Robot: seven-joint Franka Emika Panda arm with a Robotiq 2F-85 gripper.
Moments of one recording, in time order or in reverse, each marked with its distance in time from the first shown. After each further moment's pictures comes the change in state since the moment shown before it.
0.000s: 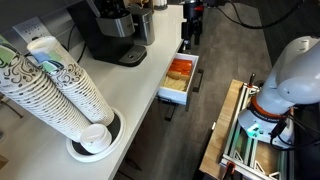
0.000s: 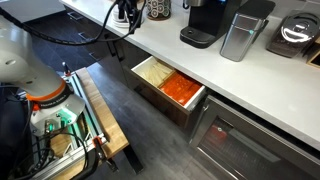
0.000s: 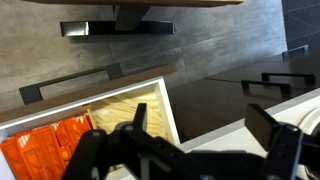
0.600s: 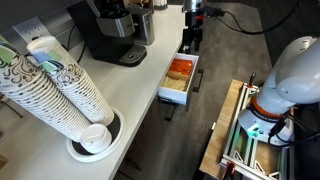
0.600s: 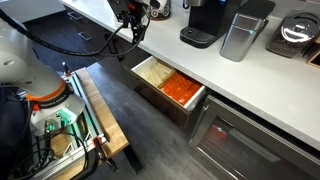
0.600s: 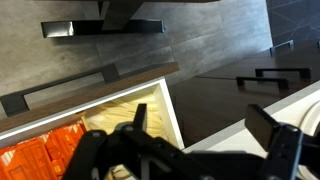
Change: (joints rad) arm -0.023 0.060 -0.047 -0.044 0.060 0.068 -0.080
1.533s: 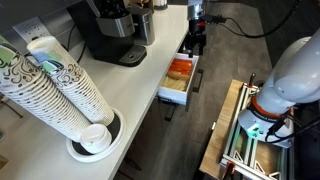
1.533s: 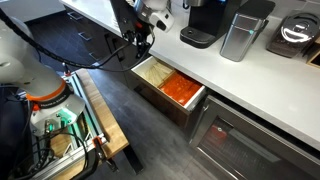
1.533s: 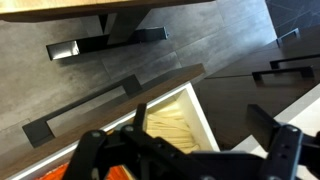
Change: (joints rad) arm -0.065 0.127 -0.041 0.003 0.001 0.039 0.003
